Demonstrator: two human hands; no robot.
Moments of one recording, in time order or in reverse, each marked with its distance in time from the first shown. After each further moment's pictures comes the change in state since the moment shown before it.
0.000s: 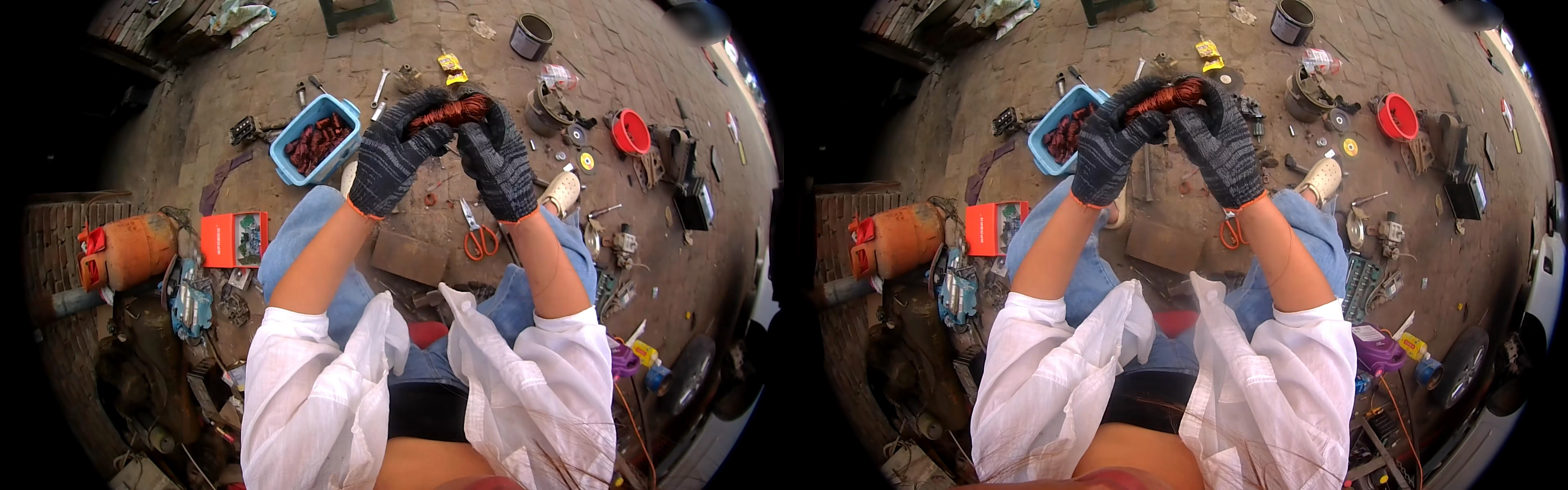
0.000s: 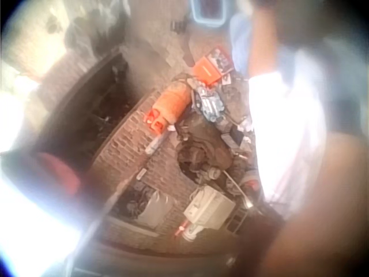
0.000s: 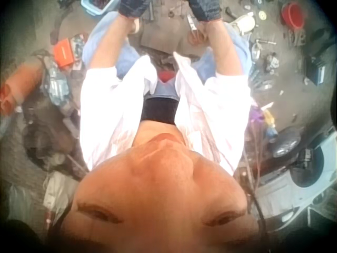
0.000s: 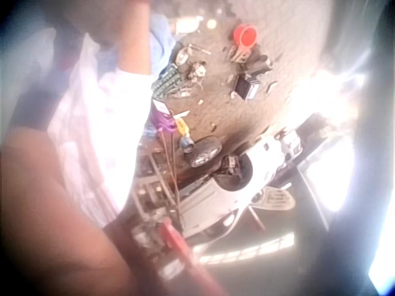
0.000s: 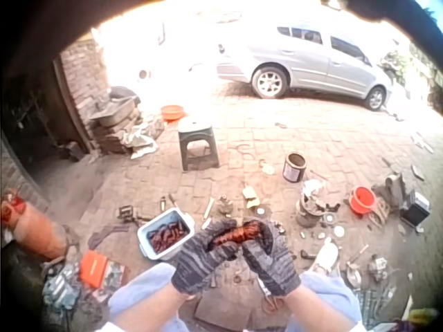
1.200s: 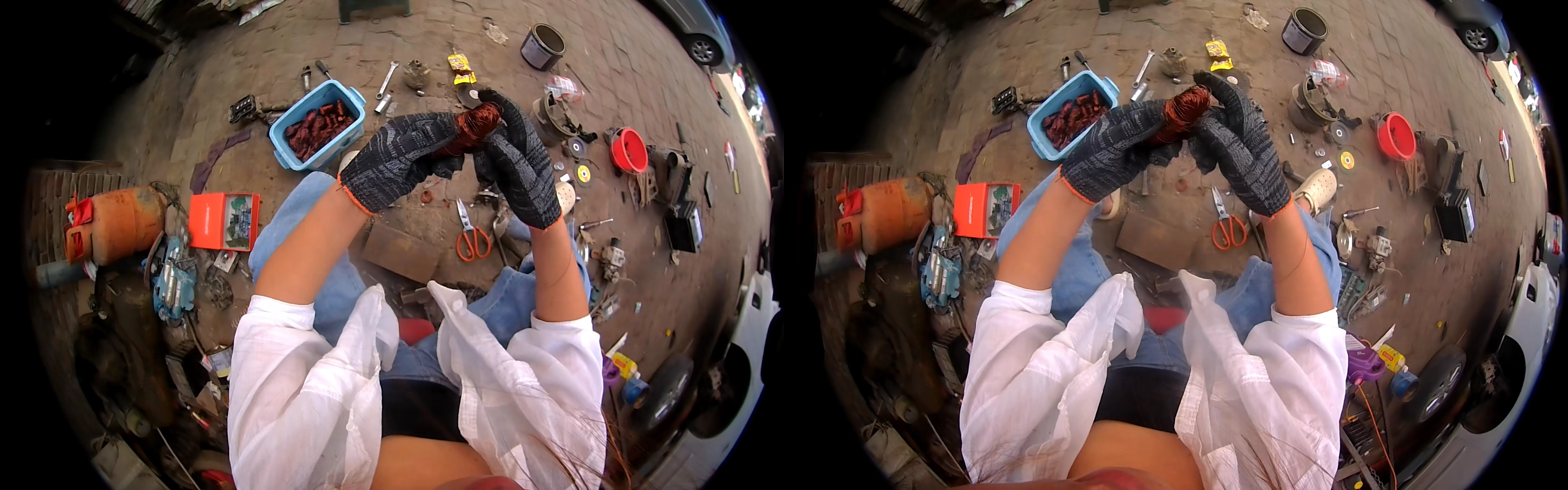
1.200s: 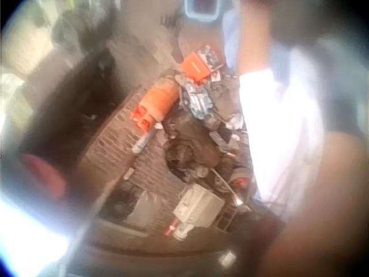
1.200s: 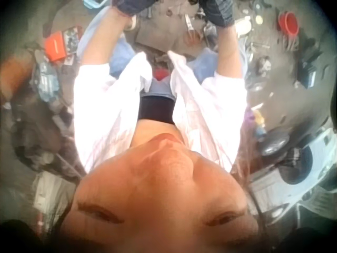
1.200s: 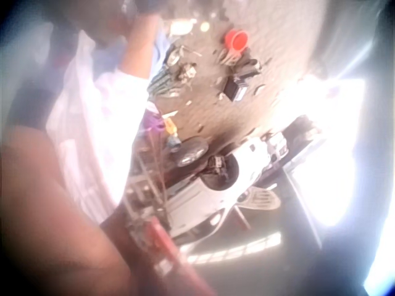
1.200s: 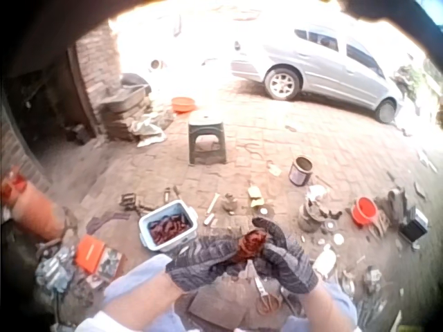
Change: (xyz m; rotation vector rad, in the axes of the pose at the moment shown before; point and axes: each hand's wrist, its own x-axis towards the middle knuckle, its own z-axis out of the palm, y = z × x) left_hand -0.008 -0.005 -0.028 -0.558 -0.282 -0.372; right_hand -0.003 -0.021 -0.007 0.003 -0.252 0.072
